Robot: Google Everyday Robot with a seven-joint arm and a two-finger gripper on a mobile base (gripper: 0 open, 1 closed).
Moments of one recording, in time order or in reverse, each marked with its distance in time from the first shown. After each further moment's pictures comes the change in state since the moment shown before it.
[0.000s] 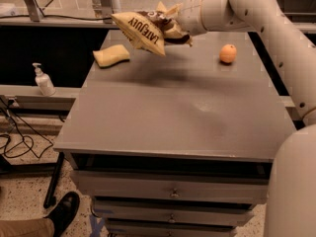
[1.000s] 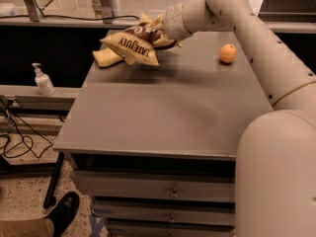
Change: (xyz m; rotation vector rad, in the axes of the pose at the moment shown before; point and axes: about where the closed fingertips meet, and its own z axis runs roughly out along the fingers) arm 0.006 0.026 0.052 -0.157 0.020 -0.166
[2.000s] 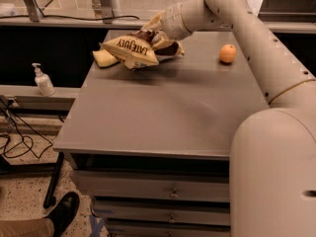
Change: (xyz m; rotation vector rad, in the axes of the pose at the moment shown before) arm 0.003 0.002 0.004 -0.035 0.011 -0.033
